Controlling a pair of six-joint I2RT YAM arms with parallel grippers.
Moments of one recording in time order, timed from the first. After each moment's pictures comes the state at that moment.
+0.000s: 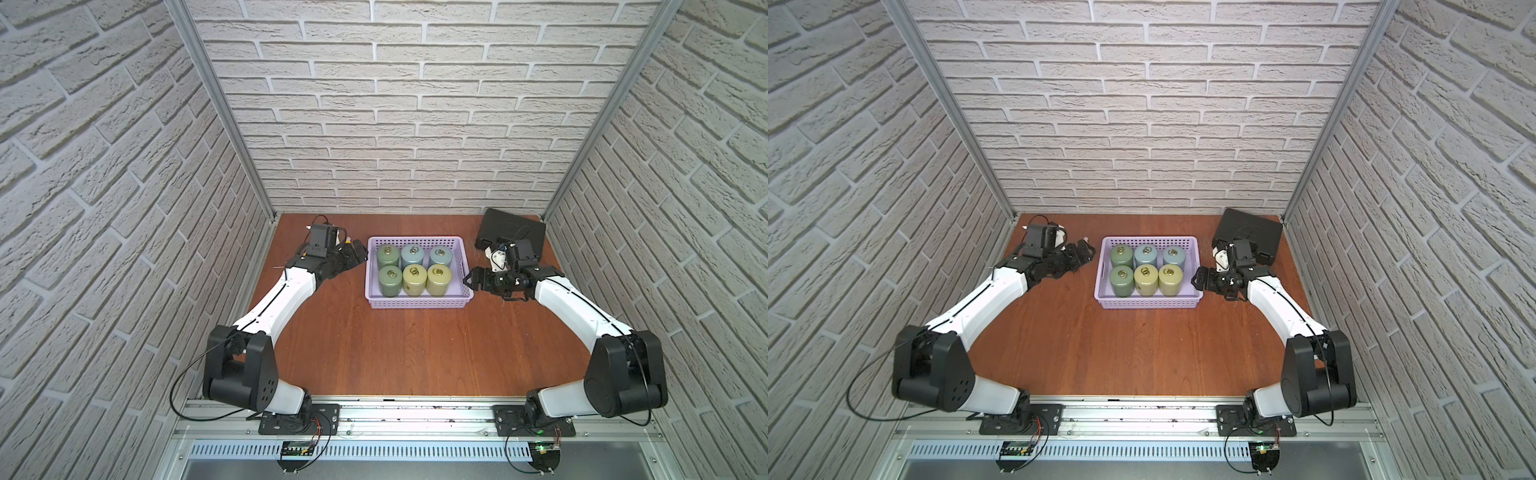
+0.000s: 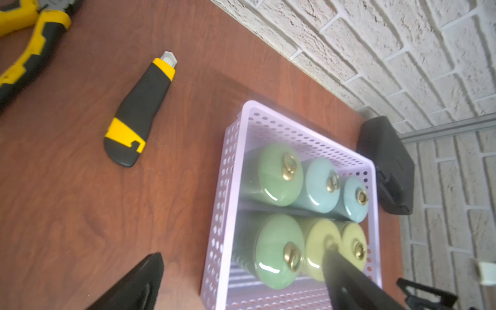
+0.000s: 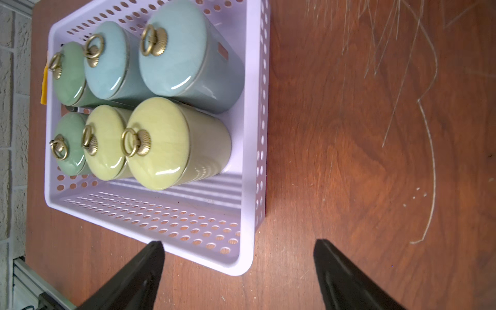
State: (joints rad) left arm -0.24 1.43 1.10 -0.44 0.18 -0.59; right arm 0.09 1.42 1.01 -0.60 -0.32 0.28
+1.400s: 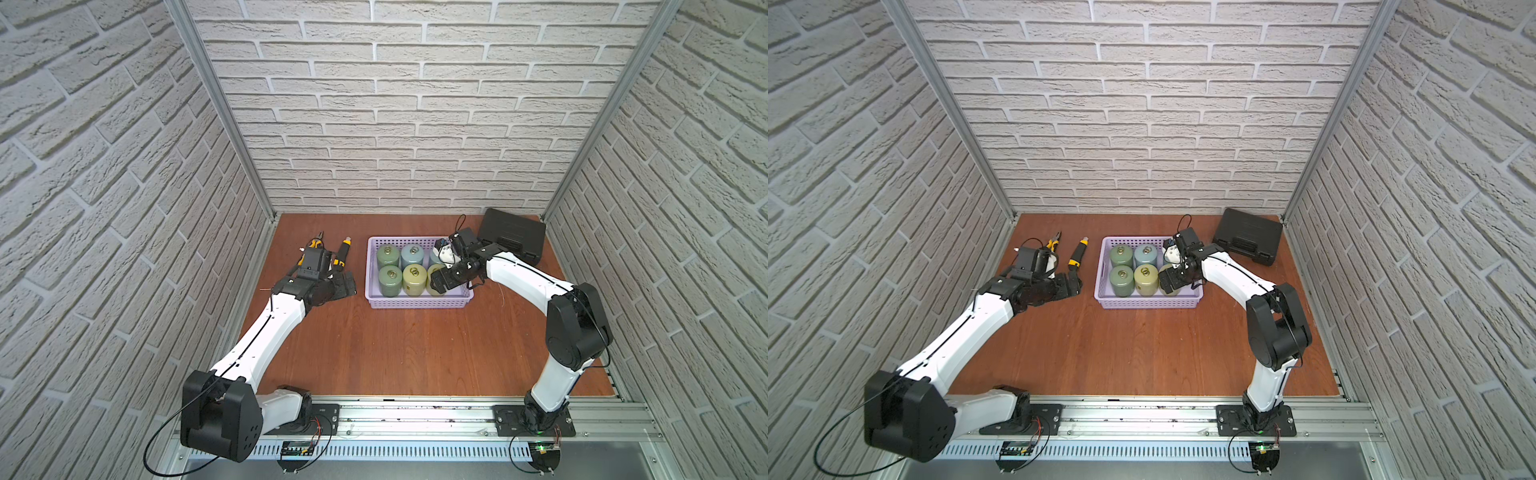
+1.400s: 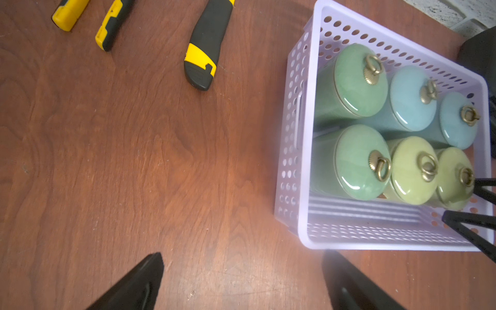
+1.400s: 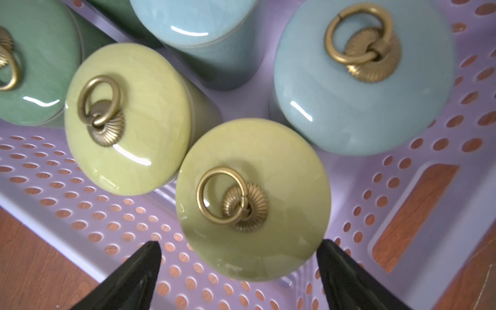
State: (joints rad) left arm -0.25 1.22 0.94 -0.67 0.07 -0.45; right arm 0.38 1.80 1.36 -0.72 -0.12 -0.04
